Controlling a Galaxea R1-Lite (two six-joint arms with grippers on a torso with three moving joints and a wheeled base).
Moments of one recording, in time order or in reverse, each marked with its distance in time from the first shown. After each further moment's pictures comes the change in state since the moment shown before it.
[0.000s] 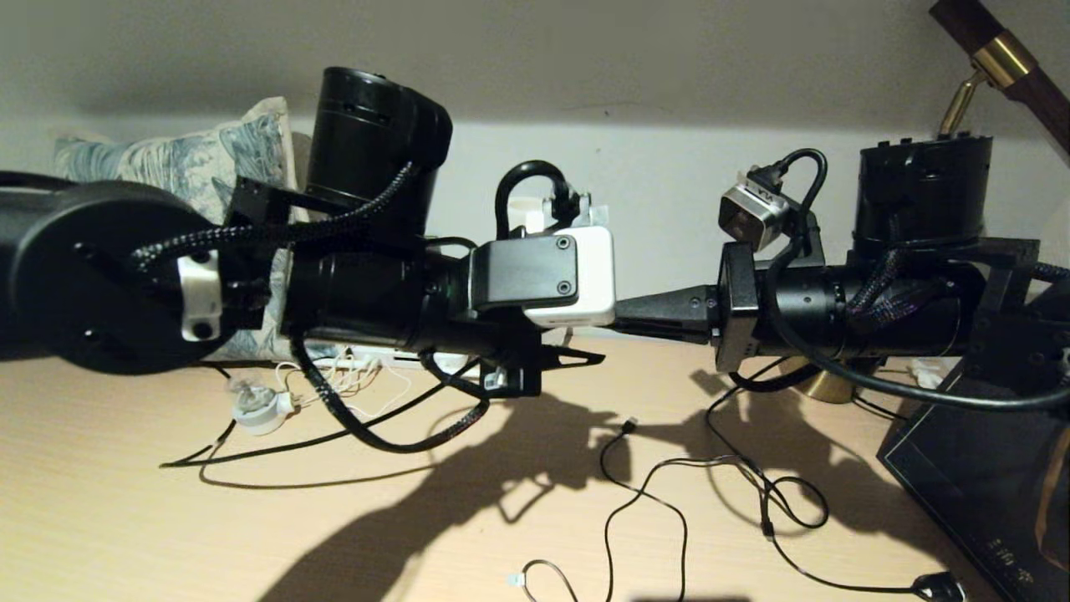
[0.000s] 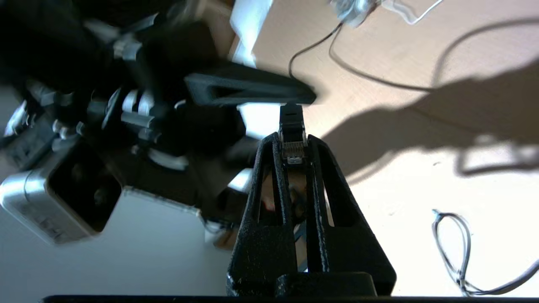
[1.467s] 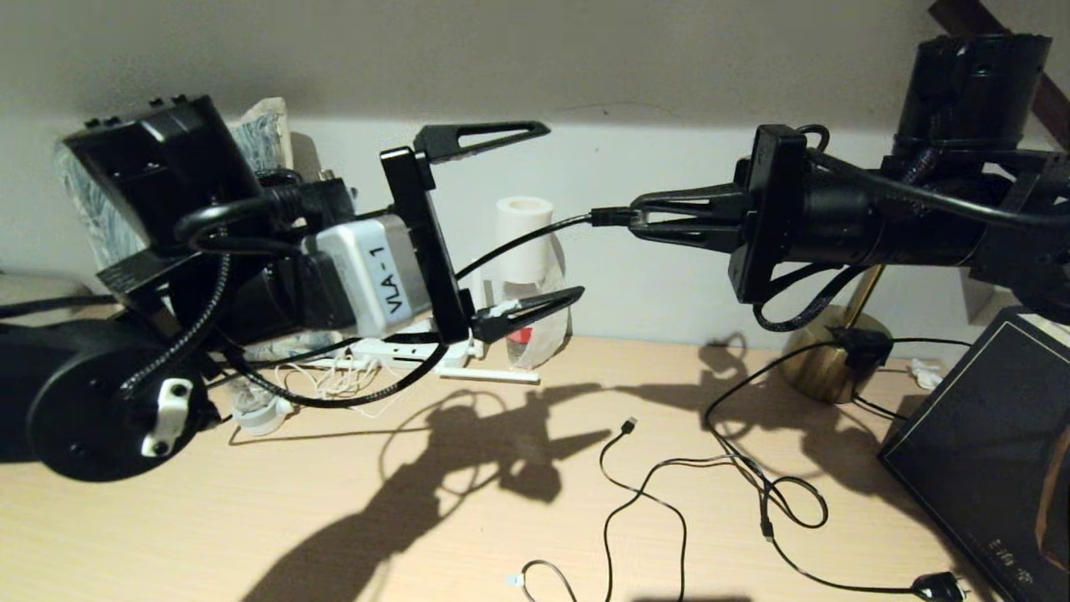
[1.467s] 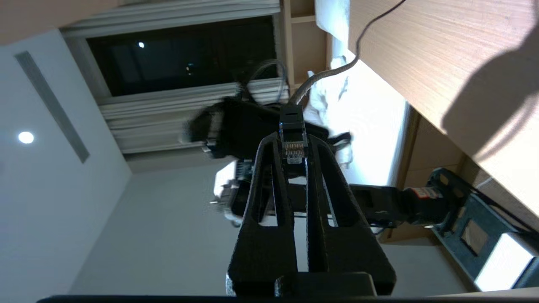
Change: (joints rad) left arm 0.206 -0.059 0.412 -1.012 -0.491 0.069; right arm -0.102 0.047 -0.239 0.012 0.166 0.693
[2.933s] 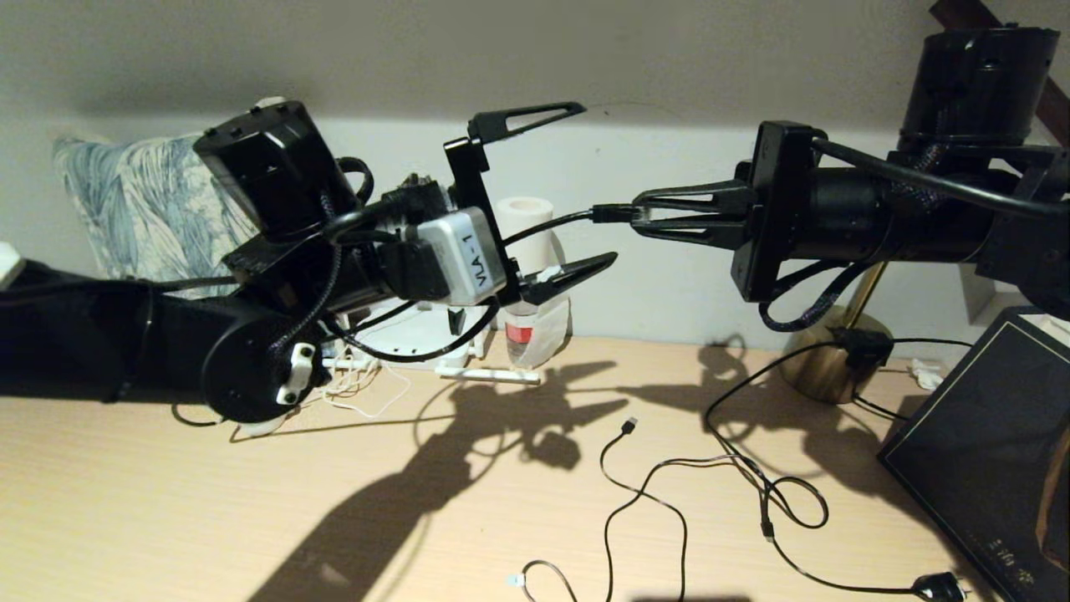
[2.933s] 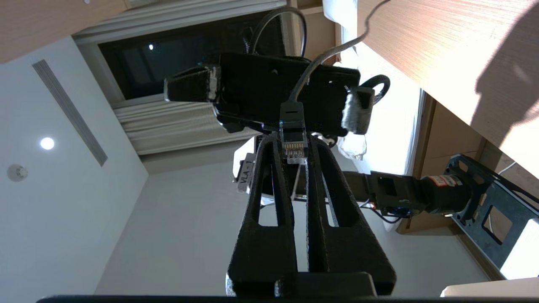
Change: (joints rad) left arm -0.020 0.186 -0.181 -0.118 -0.010 0.027; right arm -0.001 -0.006 -0.001 0.006 0.022 0.062
